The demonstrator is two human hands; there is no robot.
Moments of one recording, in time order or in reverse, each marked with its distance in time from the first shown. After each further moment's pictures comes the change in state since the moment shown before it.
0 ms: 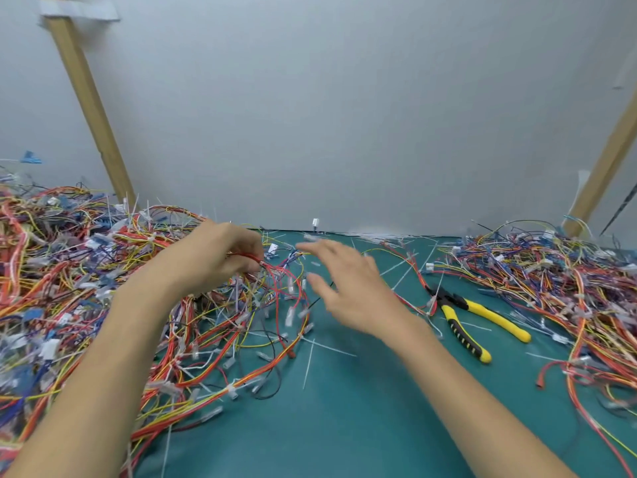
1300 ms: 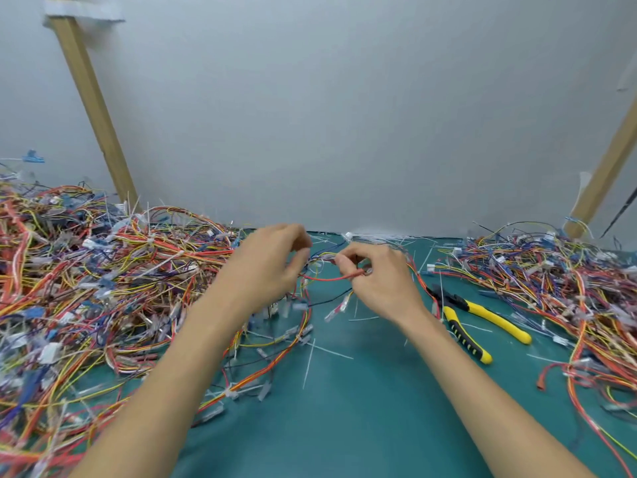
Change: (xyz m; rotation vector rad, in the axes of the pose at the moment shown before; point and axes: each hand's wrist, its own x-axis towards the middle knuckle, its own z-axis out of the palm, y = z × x) left_hand 0.012 0.053 0.038 0.011 0.246 0.027; right_hand 0.002 0.029 -0.005 0.242 0.329 0.144
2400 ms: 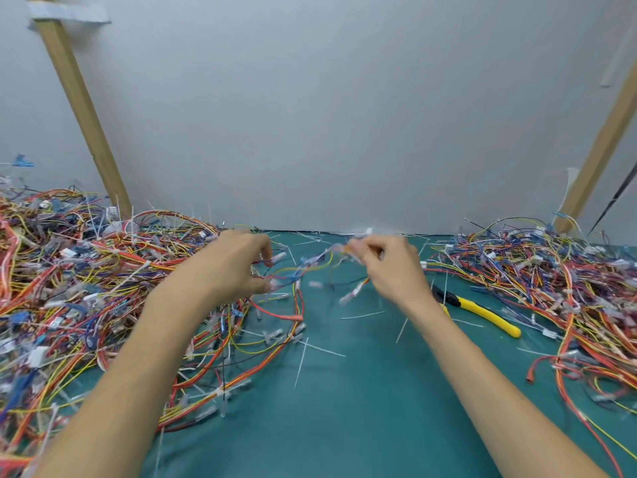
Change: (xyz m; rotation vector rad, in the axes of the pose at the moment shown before) left_hand -0.002 -0.017 -0.022 0.197 -0.320 -0.144; right_hand 0.004 0.009 -0.021 0.043 0.111 0.156
